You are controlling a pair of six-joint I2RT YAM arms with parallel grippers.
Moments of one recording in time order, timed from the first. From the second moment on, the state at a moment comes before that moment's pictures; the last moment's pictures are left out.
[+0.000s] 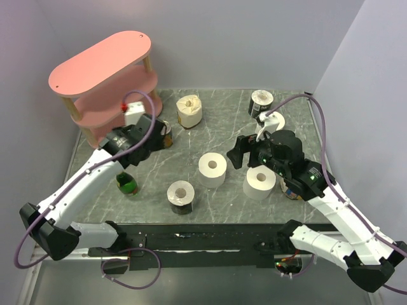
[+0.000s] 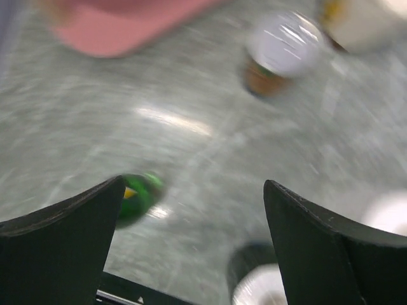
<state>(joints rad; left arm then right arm) -0.61 1.26 1.35 -1.05 -0.75 -0.78 0.66 0.90 1.08 -0.59 0.07 0.33</state>
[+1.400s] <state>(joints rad) -0.99 1.32 0.99 -0.87 -0.33 -0.86 0.66 0.75 1.04 -0.62 0.11 0.34</state>
